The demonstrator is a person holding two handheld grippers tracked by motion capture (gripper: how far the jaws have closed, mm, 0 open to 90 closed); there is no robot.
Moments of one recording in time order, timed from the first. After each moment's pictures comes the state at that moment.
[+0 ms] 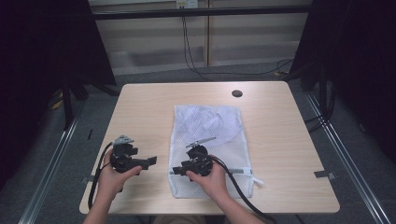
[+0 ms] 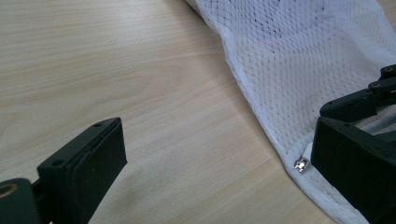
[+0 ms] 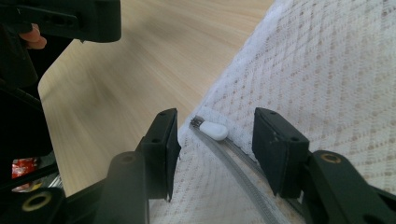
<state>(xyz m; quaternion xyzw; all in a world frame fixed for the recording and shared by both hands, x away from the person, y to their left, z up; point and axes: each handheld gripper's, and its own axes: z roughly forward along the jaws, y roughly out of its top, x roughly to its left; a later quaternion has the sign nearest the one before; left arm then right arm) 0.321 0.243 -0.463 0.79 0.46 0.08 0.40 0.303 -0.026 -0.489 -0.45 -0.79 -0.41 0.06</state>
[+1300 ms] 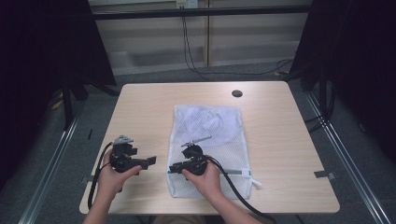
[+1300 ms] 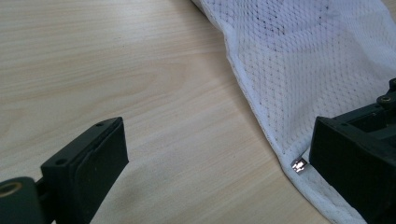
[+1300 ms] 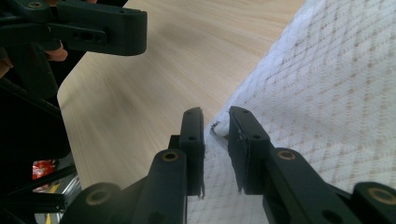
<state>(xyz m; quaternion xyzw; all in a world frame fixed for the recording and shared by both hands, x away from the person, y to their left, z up) 0.321 0.245 -0.464 0.79 0.46 0.08 0.40 0.305 -0.011 -0.488 -0.45 -0.78 -0.42 0.08</state>
